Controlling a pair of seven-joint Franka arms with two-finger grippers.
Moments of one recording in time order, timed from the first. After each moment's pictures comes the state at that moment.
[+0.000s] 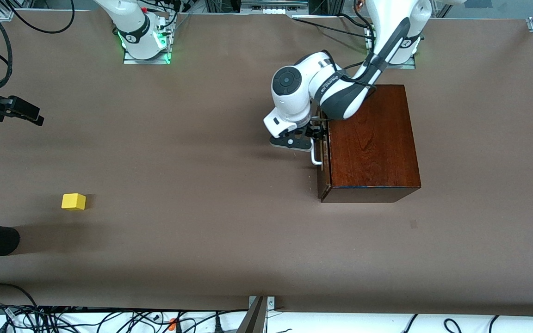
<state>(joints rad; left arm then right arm) -0.47 0.52 -0.34 -1.74 0.28 2.06 -0.73 -0.01 0.06 -0.05 -1.57 -0.01 1.59 0.04</state>
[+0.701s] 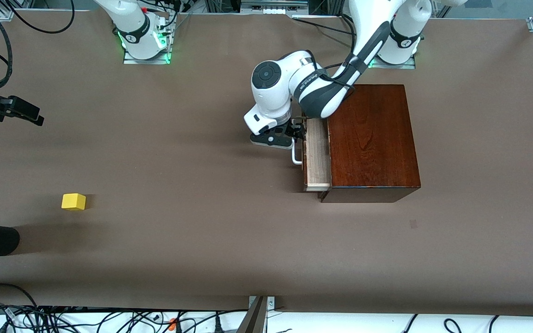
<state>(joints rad) -0.55 0.60 -0.32 -1.61 0.29 2.06 -0.80 -0.01 0.06 -0.05 -1.57 -0.01 1.59 0.04</state>
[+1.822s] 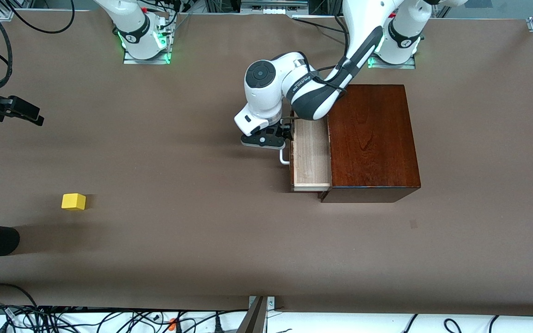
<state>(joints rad) -0.57 0.65 -0.33 -1.53 0.26 2.12 -0.87 -0.01 0.06 -0.05 -1.57 -0.01 1.59 0.04</state>
